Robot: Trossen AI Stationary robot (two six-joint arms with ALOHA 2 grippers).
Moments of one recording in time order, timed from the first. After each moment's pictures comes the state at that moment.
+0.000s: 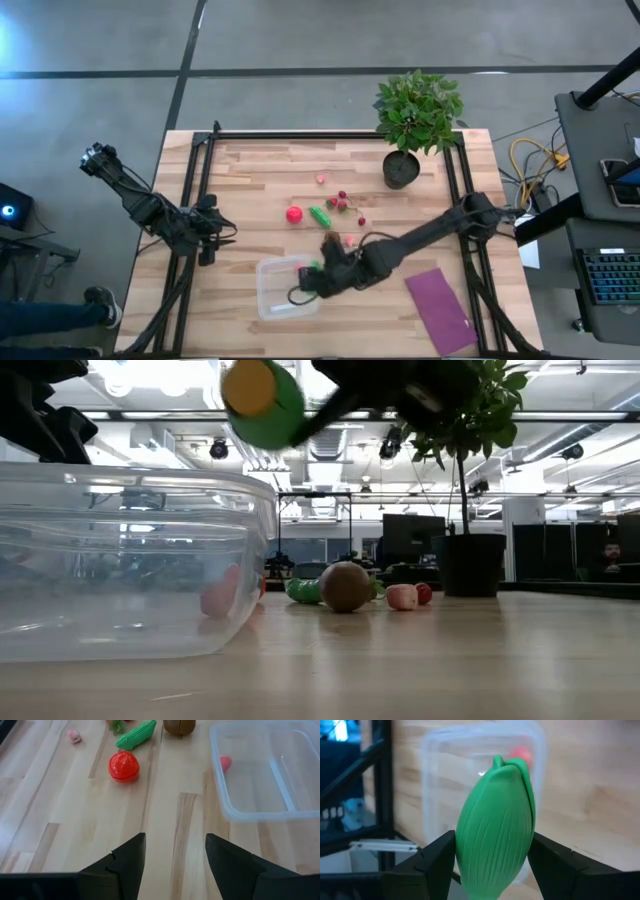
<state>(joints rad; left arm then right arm) -0.68 0.62 0.63 -0.95 -0.53 -0.62 0.40 2.03 1.73 -0.62 0.22 1.72</state>
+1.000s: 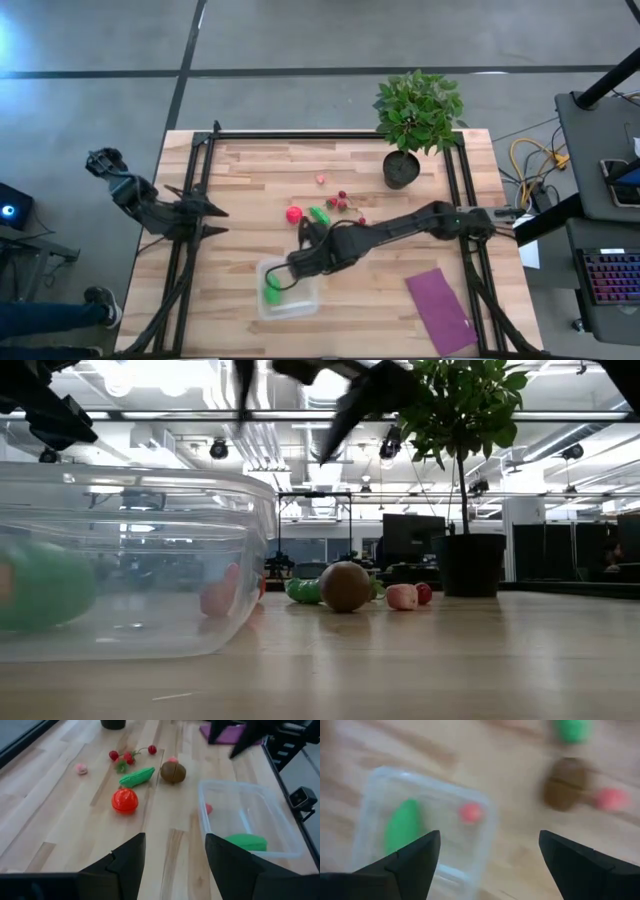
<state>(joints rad) -0.68 0.41 0.63 -0.95 -0.58 -0.63 0.30 2.31 2.35 -1.35 0.25 1.46</state>
